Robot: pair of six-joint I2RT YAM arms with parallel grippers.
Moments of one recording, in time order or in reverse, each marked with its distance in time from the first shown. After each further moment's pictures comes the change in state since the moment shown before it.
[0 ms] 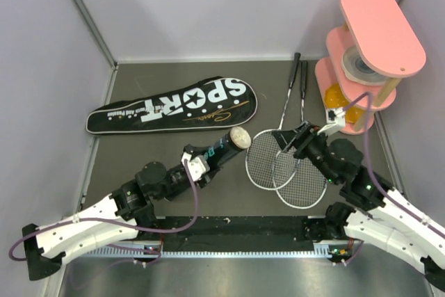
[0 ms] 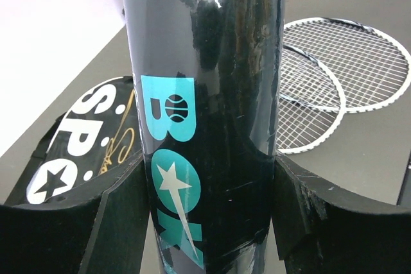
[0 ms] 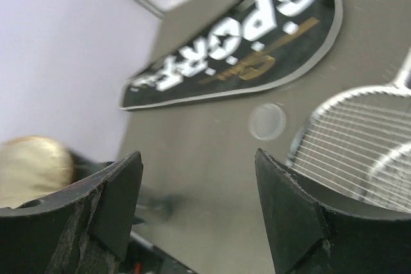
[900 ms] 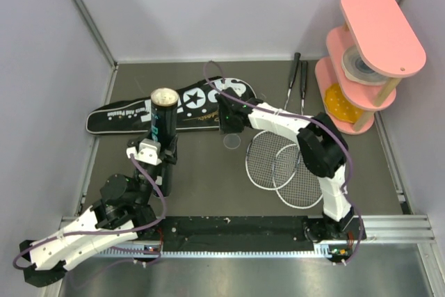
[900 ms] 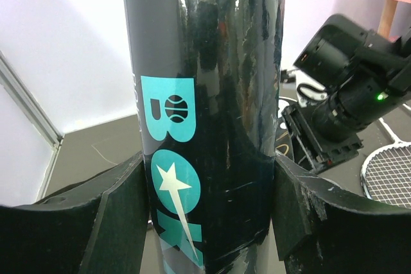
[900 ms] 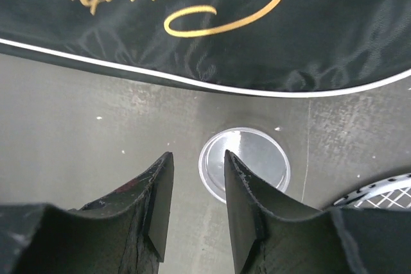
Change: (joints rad) left arm 0.000 -0.275 0.007 0.084 -0.687 0.054; right arm -0.076 1.460 0.859 -0.252 -0.198 -0.164
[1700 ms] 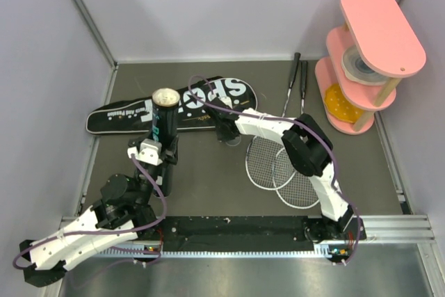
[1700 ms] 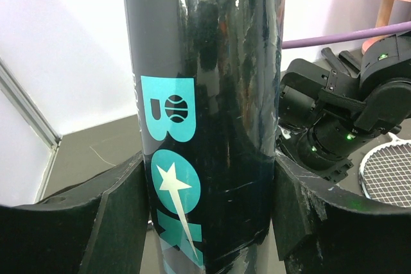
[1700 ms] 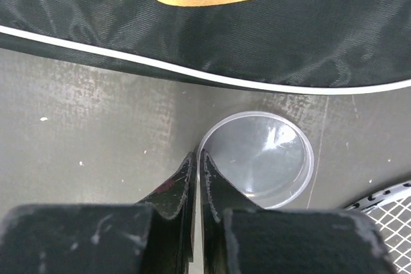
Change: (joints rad) left arm 0.000 0.003 0.000 -0.001 0.010 0.001; right arm 0.081 0.148 0.099 -0.110 0.120 -0.066
